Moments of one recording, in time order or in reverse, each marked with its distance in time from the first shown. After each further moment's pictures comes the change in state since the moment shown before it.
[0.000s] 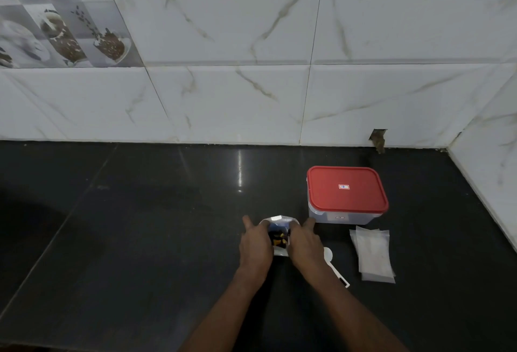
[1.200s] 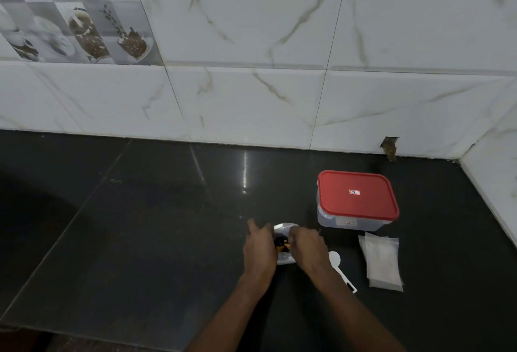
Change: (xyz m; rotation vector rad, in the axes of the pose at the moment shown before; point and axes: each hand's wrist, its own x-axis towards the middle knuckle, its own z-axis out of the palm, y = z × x) left_hand -0.013 -0.007 -0.013 0.107 0.057 -0.032; right_hand -0.007 -0.011 -0.011 -0.064 -0.083 -0.113
